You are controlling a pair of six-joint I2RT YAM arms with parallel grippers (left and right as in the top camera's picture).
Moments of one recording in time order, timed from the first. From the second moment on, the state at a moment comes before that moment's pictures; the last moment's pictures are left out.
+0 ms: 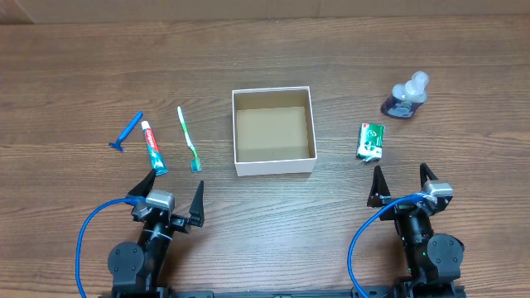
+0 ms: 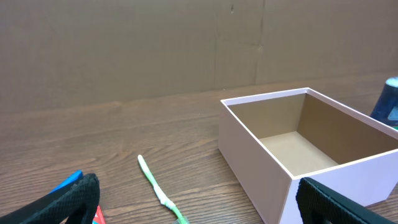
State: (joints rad) left arm 0.04 0.01 0.01 -0.05 0.30 0.01; right arm 0.05 0.01 0.02 -0.03 -0.04 0.15
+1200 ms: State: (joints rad) left arm 0.04 0.01 0.01 -0.05 0.30 0.01; right arm 0.05 0.28 0.26 -0.10 -0.04 0.15
